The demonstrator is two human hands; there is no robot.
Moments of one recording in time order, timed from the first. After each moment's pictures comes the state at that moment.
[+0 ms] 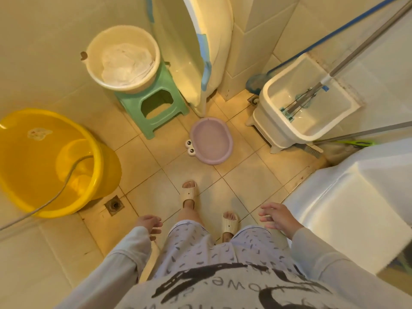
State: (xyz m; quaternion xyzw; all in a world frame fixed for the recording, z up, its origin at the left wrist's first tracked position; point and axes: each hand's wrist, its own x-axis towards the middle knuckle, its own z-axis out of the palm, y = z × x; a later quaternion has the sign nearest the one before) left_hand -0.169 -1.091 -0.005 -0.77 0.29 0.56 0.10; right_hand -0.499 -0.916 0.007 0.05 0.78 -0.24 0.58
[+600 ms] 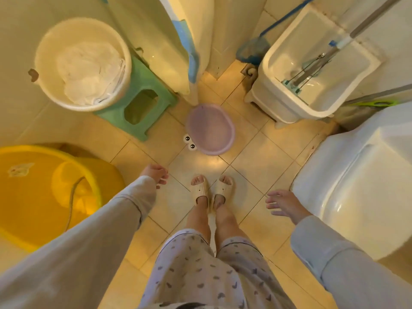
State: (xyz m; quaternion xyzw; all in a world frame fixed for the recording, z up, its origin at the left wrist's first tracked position) left_hand -0.281 -1.306 -0.040 -0.65 0.49 0.53 0.23; right_hand -0.497 -1.002 -0.038 0.17 0.78 -0.24 0.55
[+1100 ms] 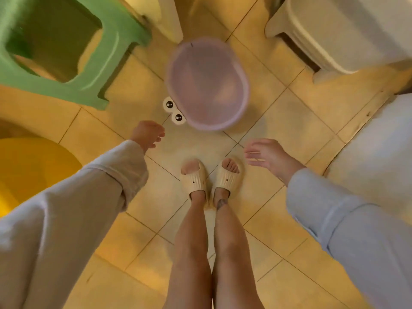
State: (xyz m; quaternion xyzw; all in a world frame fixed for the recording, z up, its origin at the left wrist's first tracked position) left_hand -0.361 -1.341 -0.348 -0.64 0.53 0.51 0.24; right_hand -0.536 -1.111 -0.341 0.22 0.72 -0.30 0.58
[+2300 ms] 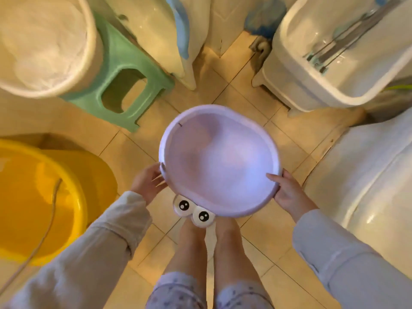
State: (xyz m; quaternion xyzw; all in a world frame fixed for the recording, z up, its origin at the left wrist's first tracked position) left_hand -0.293 -1.285 -0.130 -0.68 0.22 0.70 0.02; right_hand -0.528 -1.044 -0.146 0.32 0.62 -0.52 0.49
